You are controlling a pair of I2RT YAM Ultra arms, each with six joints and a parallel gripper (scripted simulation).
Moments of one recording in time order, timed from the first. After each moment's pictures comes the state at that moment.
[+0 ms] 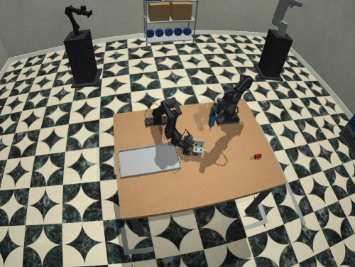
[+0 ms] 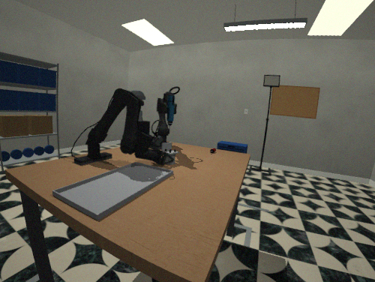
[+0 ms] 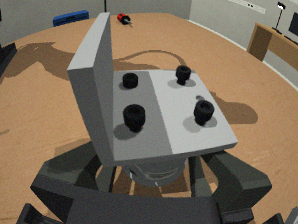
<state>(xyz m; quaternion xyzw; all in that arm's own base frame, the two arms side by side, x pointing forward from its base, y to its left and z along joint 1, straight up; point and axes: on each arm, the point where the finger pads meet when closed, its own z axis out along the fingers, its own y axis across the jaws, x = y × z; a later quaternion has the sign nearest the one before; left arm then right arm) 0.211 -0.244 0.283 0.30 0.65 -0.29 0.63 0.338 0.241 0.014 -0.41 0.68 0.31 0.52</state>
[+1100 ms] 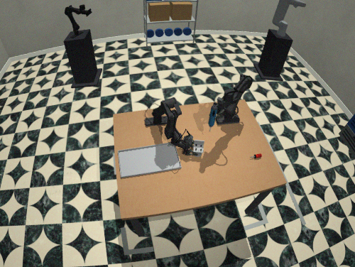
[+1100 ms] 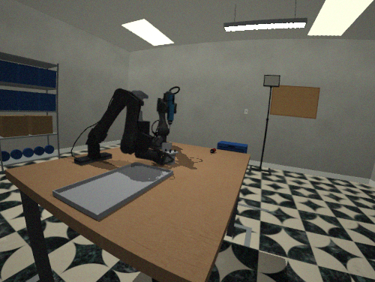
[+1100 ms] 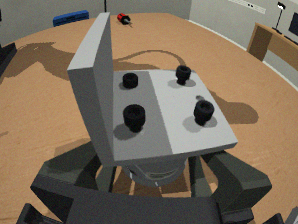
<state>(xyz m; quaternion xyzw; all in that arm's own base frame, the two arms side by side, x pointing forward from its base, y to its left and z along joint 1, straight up) 0.211 -0.245 0.288 0.30 0.65 -0.29 0.64 0.338 0.241 0.014 -0.41 0.68 0.31 0.52</state>
